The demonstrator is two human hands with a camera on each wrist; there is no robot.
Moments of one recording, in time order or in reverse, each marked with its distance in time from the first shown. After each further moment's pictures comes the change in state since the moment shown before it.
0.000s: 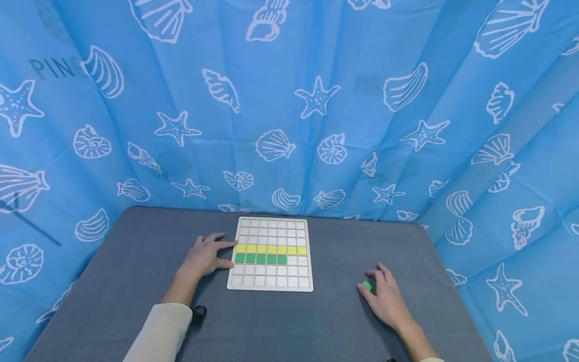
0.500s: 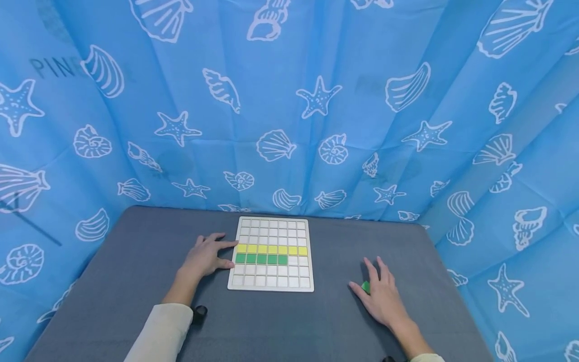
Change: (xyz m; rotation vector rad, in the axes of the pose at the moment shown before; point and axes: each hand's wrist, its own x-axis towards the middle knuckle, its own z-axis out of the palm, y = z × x) left_hand -0.001 0.002 -0.002 0.001 -0.007 -0.004; right_hand 0.005 -0.009 0.006 -0.125 0.036 -0.047
